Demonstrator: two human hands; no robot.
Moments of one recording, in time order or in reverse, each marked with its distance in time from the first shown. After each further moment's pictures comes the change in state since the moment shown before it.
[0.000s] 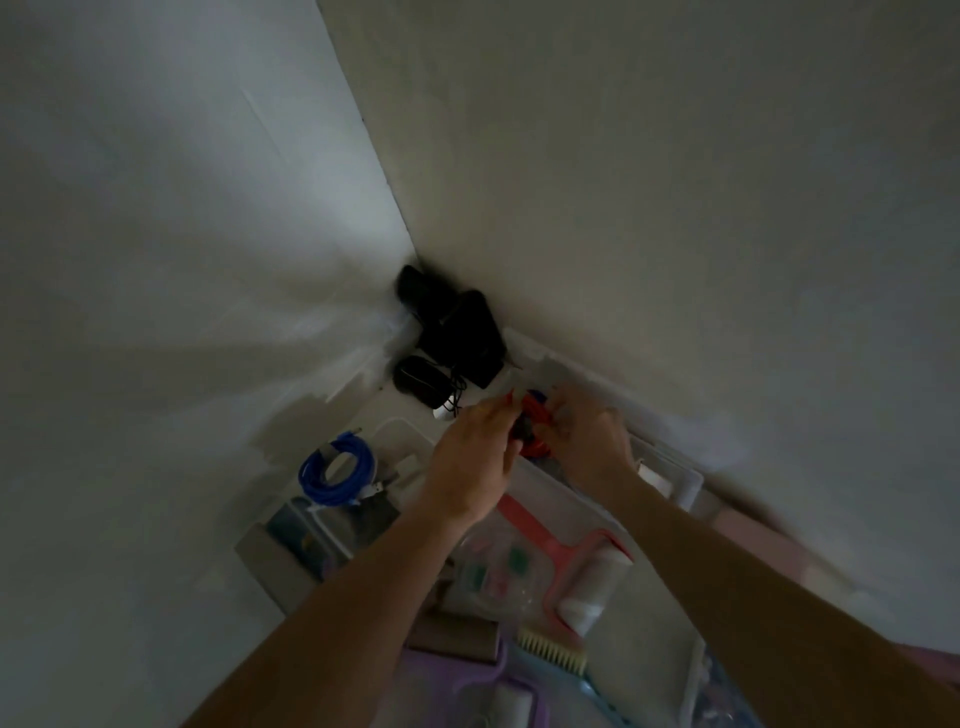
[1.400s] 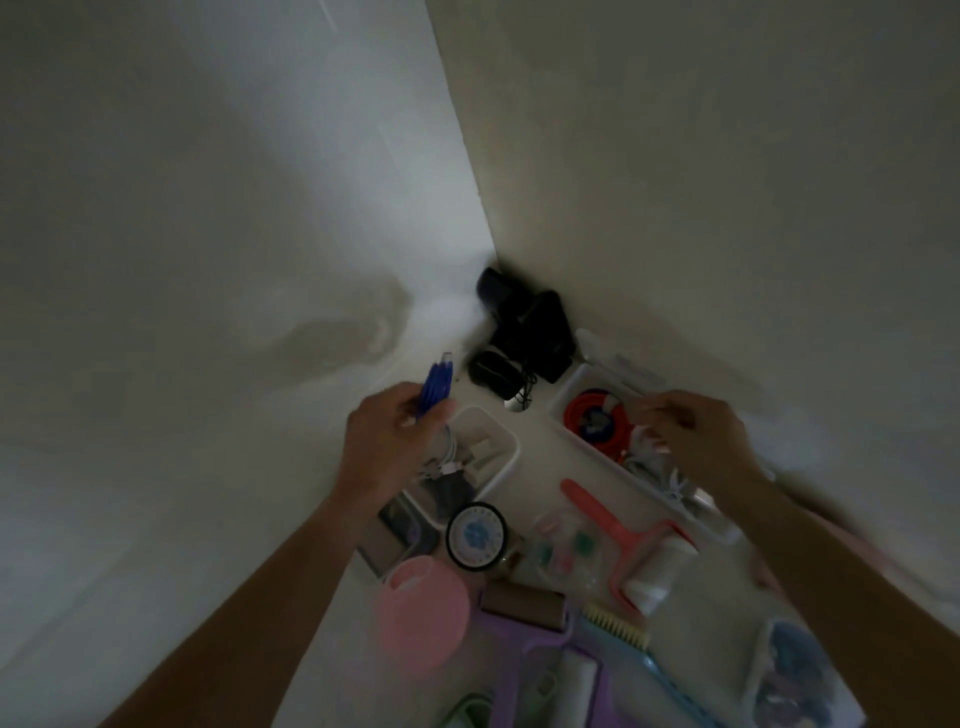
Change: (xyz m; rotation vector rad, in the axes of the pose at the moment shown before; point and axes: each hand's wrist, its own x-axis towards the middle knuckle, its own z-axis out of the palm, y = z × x) left_hand -0.074 -0.050 -0.152 -0.361 0.248 -0.491; right_hand -0.026 0.002 -0.043 0.467 -0.042 0.173
